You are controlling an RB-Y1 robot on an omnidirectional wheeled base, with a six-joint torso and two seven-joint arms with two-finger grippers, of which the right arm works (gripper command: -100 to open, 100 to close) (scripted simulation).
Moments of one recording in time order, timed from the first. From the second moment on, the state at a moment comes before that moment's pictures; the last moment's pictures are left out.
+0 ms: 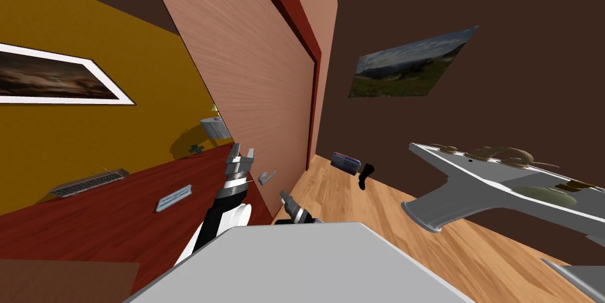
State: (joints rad) arm -0.02 -0.12 0.93 -0.97 -0.01 -0.73 -0.08
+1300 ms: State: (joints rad) arm -0.04 -0.10 0.93 -0.87 -0.02 -0.78 -0.08
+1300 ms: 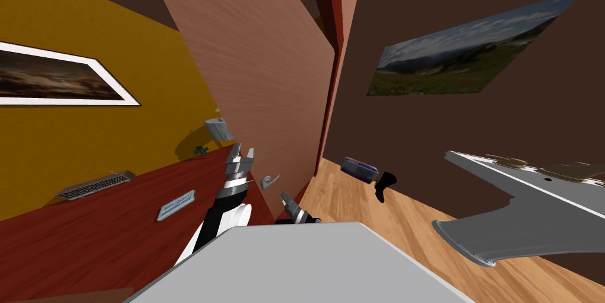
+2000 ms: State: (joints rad) arm -0.04 -0.10 0.93 -0.87 -0.02 -0.78 -0.08
